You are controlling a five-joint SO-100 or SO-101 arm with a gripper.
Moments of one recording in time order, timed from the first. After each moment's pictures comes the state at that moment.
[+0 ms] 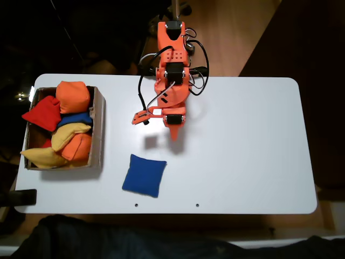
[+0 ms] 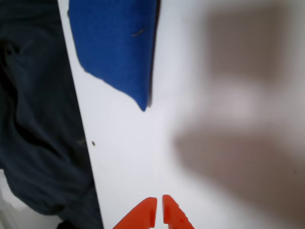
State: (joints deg) arm -1.2 172.1 165.5 59.4 1.2
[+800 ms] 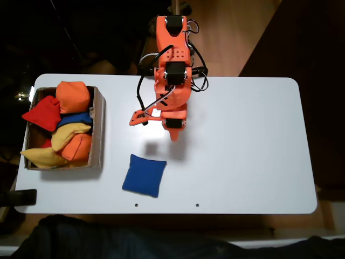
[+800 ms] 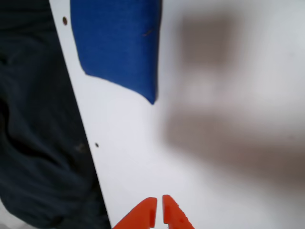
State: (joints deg) arm -1.5 151.7 144.2 66.8 5.3
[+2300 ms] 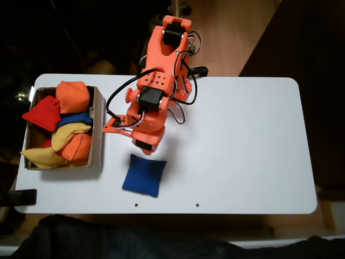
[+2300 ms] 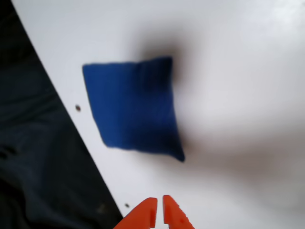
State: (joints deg) arm 14.9 114.8 111.6 73.3 4.7
